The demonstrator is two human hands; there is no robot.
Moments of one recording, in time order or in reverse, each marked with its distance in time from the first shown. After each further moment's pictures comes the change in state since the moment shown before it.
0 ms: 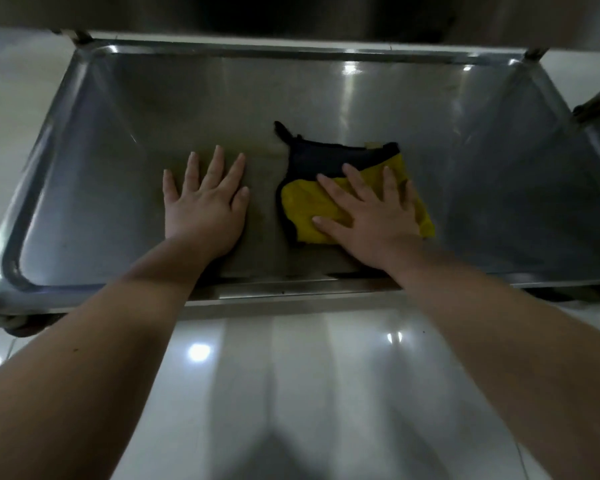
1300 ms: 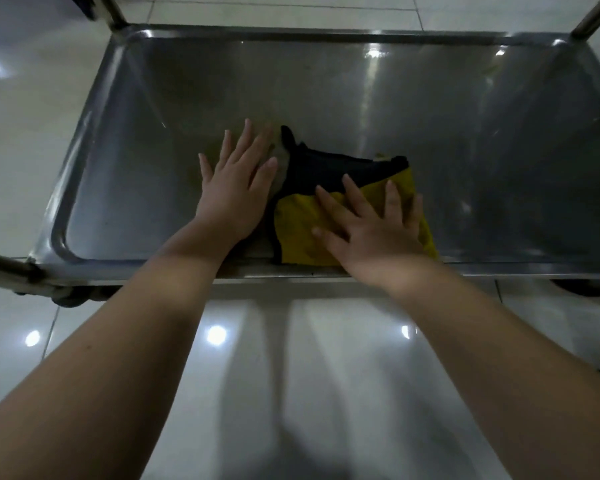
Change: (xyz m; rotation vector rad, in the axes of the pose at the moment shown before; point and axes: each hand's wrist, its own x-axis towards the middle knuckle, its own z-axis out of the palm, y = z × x) left_hand -0.019 -0.002 -0.024 -0.409 0.023 0.073; right_hand -0.045 -0.062 -0.004 0.079 -0.102 0.003
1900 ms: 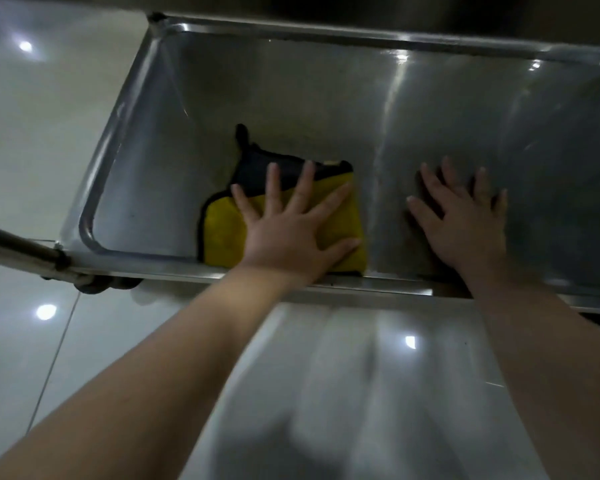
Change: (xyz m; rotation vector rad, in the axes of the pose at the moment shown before) left_hand -0.035 0.025 0.027 0.462 -0.169 0.012; right_hand 0.050 0.084 0.000 0.087 0.233 0.135
